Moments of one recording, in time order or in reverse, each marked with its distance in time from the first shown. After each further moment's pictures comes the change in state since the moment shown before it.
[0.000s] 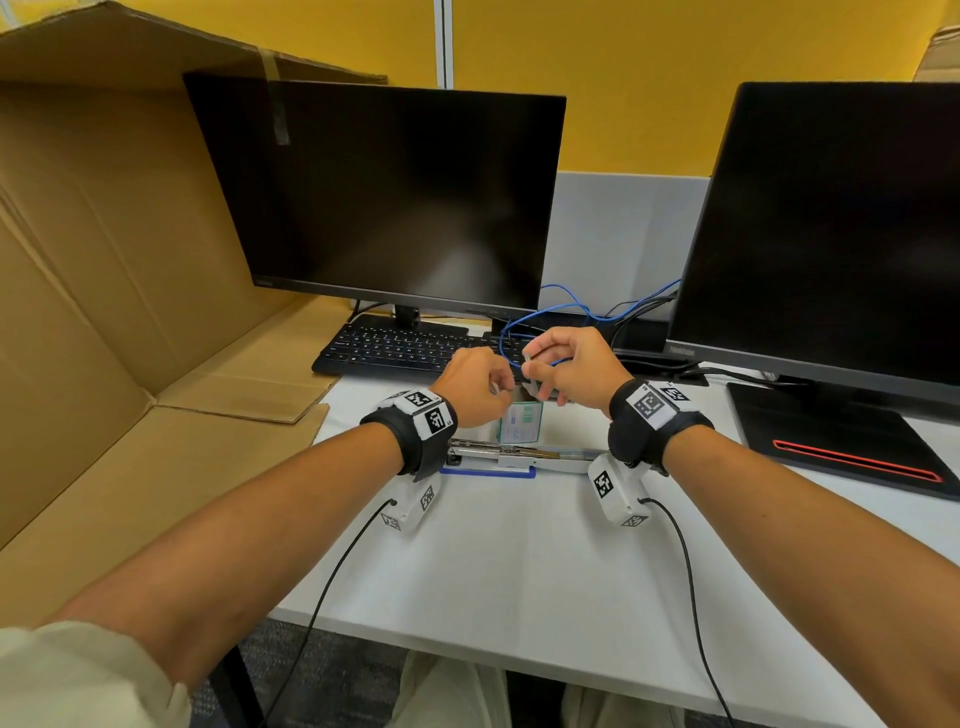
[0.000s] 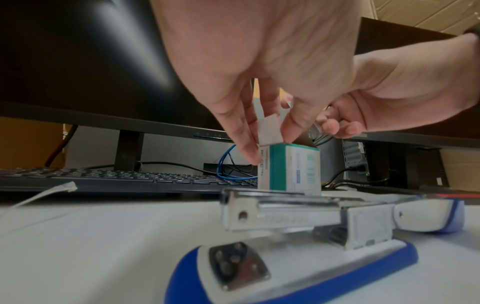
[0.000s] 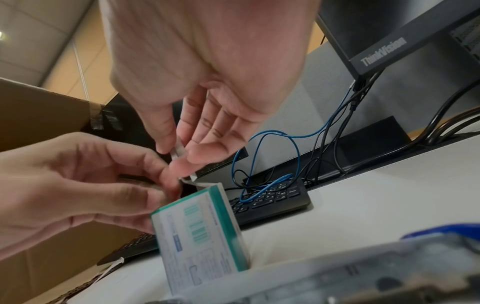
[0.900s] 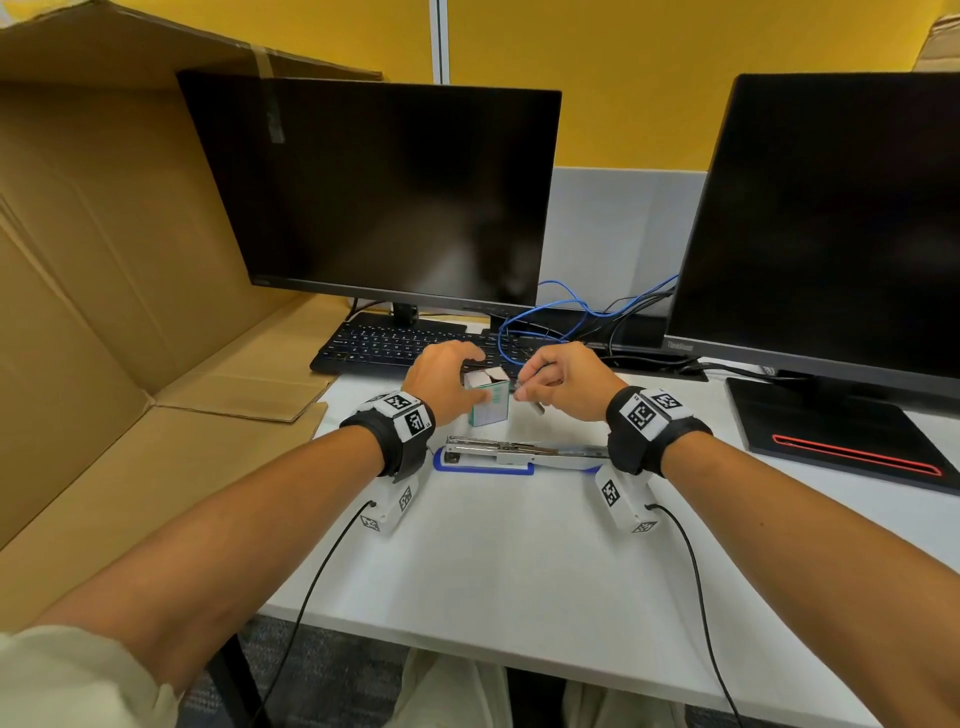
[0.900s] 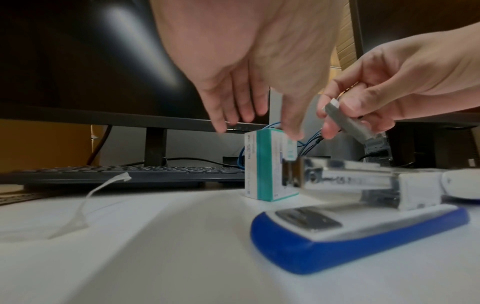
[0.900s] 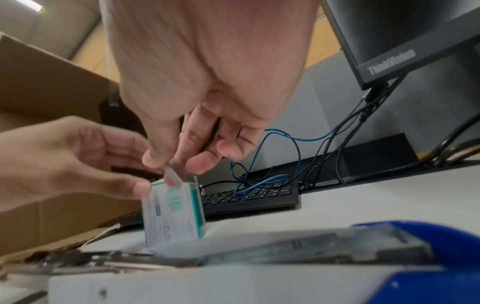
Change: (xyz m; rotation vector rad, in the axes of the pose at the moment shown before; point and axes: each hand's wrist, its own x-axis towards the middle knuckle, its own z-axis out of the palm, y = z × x) left_hand -0.011 -0.018 -0.010 0.131 0.120 -0.111; right_hand -0.002 0.015 0.006 -0.190 -0.116 -0.023
